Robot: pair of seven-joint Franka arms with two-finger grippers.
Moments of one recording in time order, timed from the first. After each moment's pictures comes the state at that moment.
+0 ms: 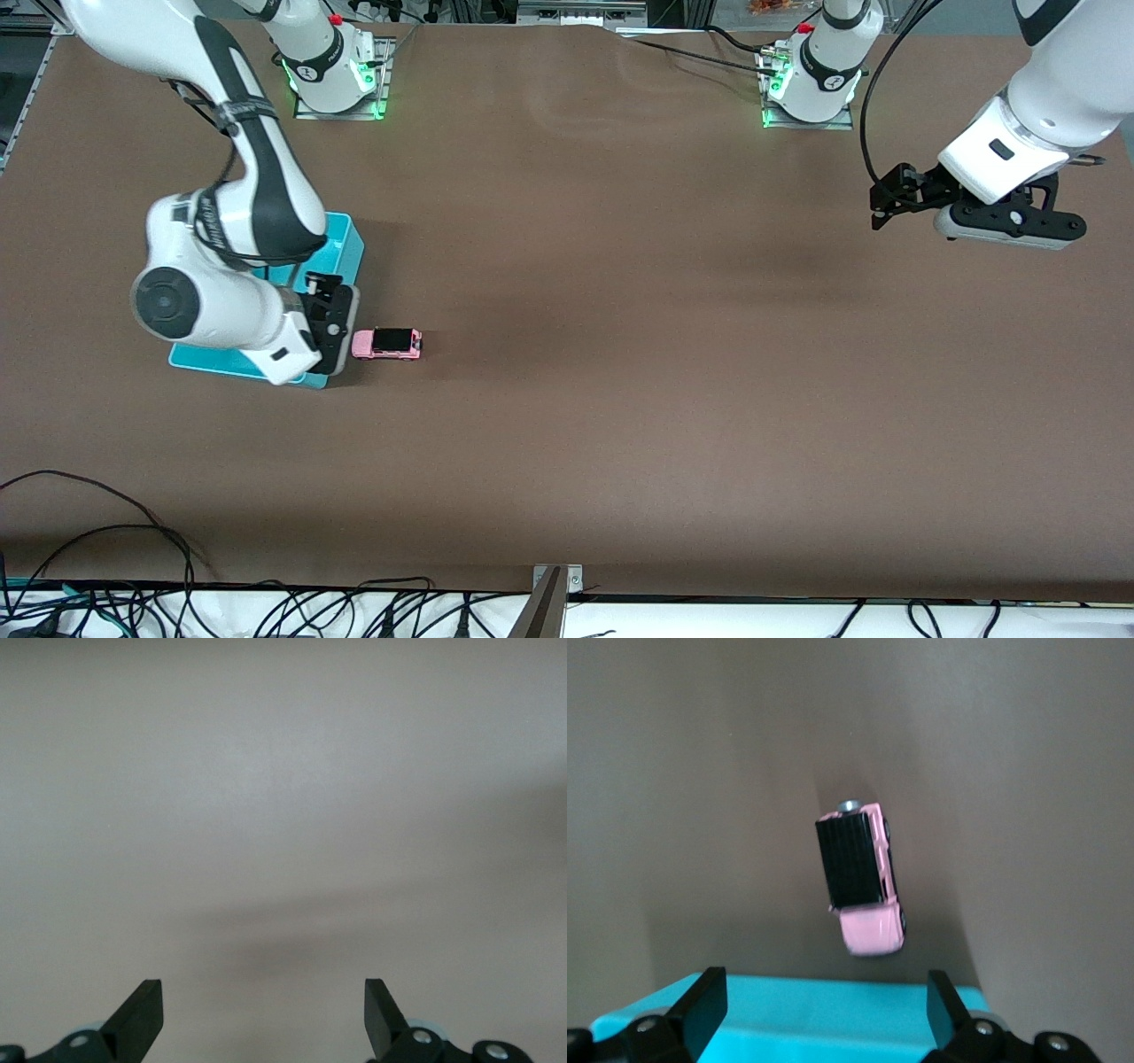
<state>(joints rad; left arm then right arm) -0.14 -0.06 -0.03 -1.76 -0.01 1.70 -0.05 0.18 0.49 0.07 -1.65 0.08 1.97 -1.19</state>
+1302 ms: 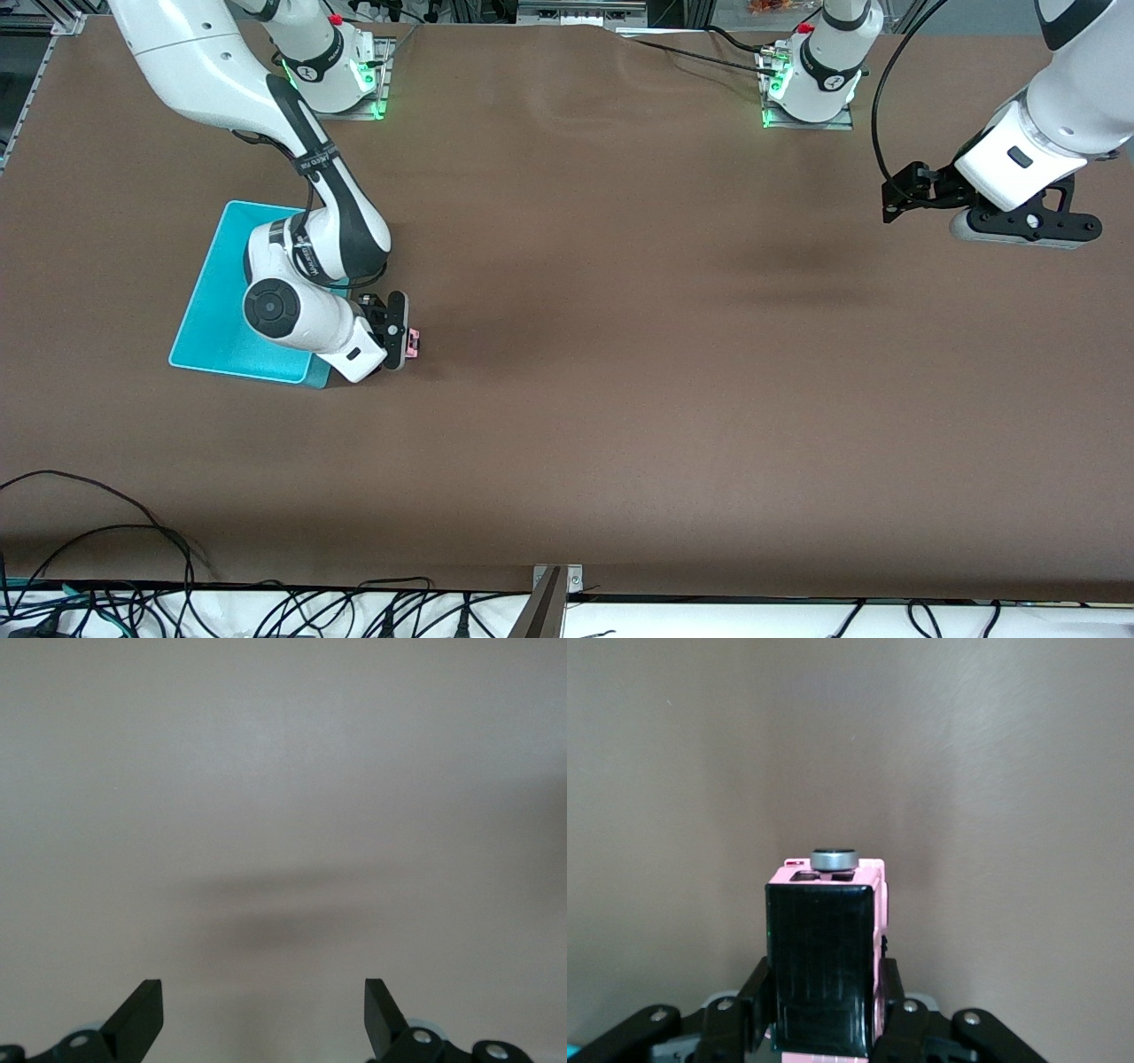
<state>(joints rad) -0.01 -0.03 -0.12 -1.71 -0.02 1.61 -0.06 0.22 0.60 0.08 -1.68 0.05 2.14 -1.28</state>
